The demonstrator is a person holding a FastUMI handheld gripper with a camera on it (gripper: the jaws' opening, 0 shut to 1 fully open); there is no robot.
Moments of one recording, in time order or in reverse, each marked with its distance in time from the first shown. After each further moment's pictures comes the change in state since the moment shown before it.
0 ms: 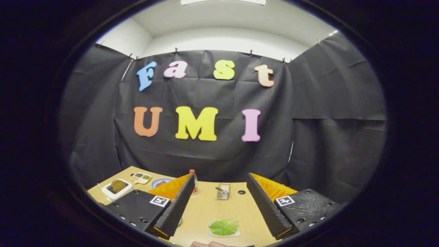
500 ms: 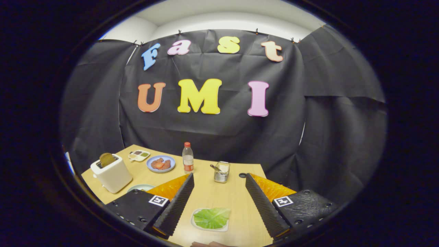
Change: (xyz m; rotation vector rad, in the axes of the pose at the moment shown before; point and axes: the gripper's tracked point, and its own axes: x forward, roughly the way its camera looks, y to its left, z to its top) arm 0.075 -0.066 -0.124 -0.018 0.199 0.093
